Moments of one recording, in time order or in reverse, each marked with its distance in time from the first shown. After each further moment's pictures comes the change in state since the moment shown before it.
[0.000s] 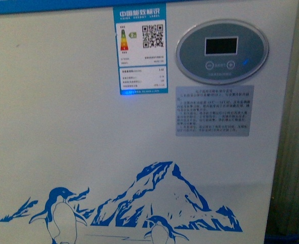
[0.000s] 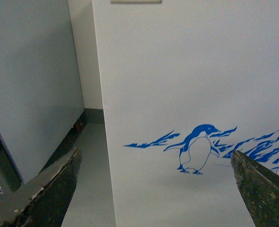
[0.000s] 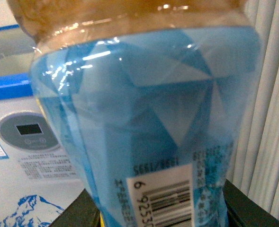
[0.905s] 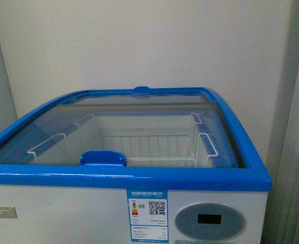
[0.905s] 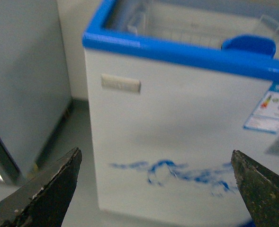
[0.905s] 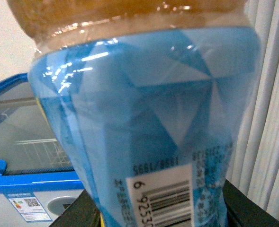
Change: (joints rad) left arm 0.005 0.244 0.075 -0.098 0.095 -0.146; right arm 0.000 0.000 0.002 0.001 -0.002 0.000
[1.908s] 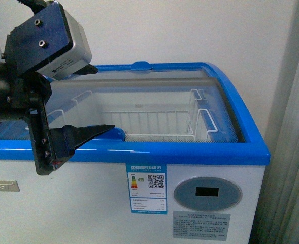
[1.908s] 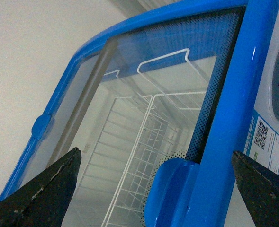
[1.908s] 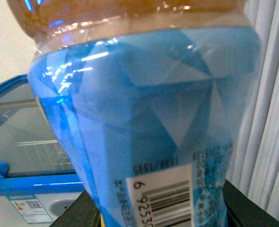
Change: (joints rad) left arm -0.185 1.354 0.857 0.458 0.565 1.254; right arm 0.001 0.000 0.000 0.000 0.001 0.000
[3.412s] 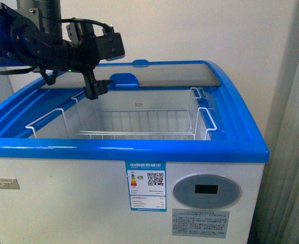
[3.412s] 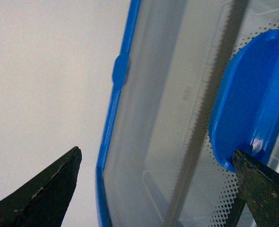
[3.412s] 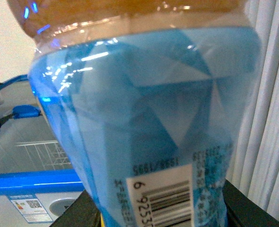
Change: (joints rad) left arm 0.033 0.774 1.149 -0.196 -0.410 0.216; right arm 0.000 0.000 0.000 0.000 0.000 0.000
